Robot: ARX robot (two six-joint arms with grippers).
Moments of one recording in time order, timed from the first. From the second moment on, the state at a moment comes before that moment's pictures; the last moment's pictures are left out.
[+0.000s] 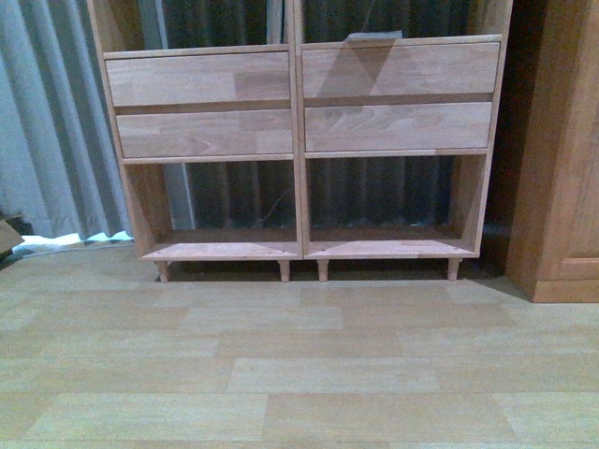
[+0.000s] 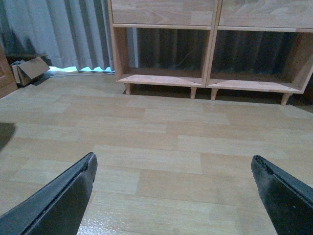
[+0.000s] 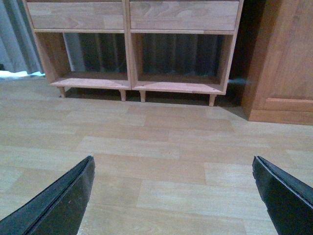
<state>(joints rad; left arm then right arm) 0.00 0.01 0.01 0.00 0.00 0.00 0.00 0.00 0.01 0.00 0.00 0.00</state>
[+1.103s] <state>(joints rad) 0.00 0.01 0.01 0.00 0.00 0.00 0.00 0.00 0.01 0.00 0.00 0.00</state>
